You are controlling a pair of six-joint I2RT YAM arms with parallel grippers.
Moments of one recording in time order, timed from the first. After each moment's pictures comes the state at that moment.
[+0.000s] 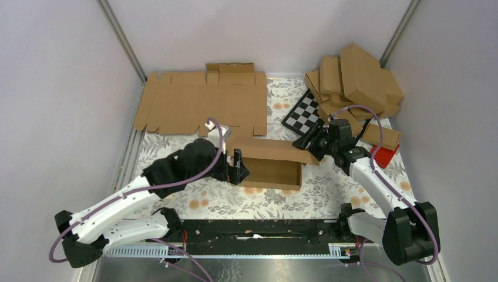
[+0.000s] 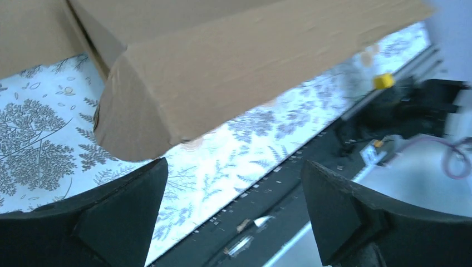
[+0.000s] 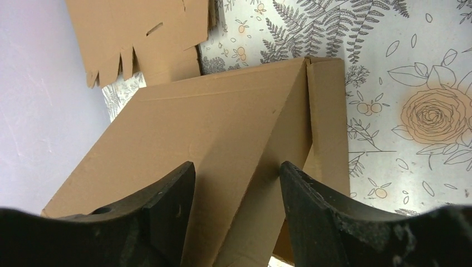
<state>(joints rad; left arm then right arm) -0.96 0.90 0.87 -0.58 -0.09 -0.58 0.26 1.13 0.68 -0.25 -0.30 0.87</state>
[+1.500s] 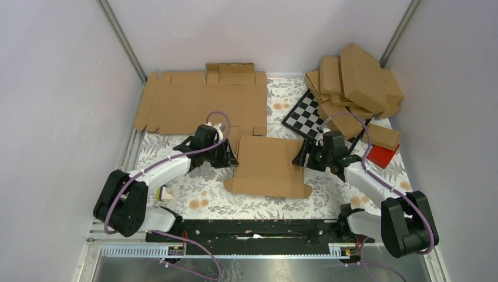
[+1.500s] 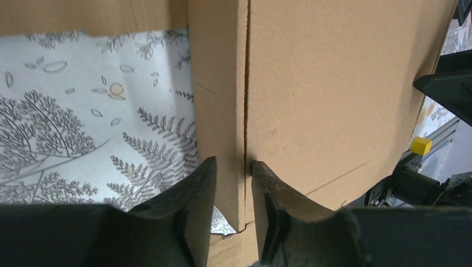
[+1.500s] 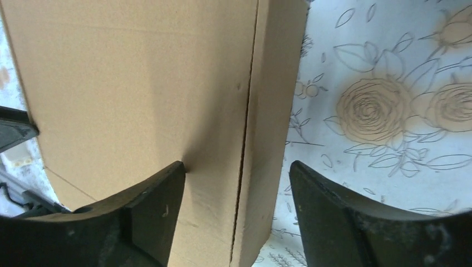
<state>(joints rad) -0.48 1.33 0.69 -0.23 0.32 -0.64 0.28 1.18 0.51 -0.16 -0.30 0.53</state>
